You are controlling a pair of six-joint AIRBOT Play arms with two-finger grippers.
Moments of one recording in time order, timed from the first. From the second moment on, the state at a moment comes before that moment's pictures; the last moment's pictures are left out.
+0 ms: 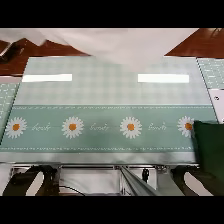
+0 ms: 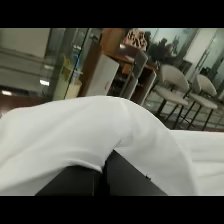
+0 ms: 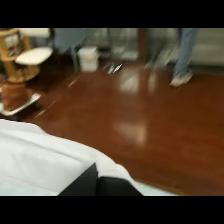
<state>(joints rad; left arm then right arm) 0.12 -0.61 1.28 0.76 -0.67 -1.31 -0.13 -1.00 1.99 -0.96 1.21 1.37</state>
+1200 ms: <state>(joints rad) 0.14 -0.52 0.47 0.73 -1.01 -1.28 -0.13 -0.88 1.20 -1.16 1.18 1.45</state>
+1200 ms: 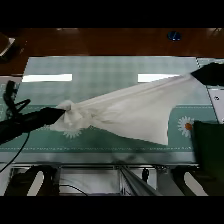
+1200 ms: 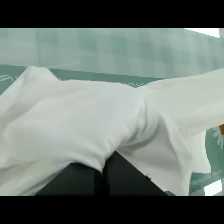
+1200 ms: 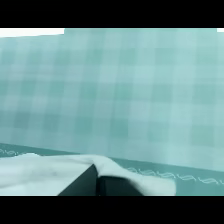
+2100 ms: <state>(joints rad) 0.41 -0.82 0.60 0.90 -1.18 -1.33 -0.38 -1.32 1.34 -1.15 1.25 1.49</state>
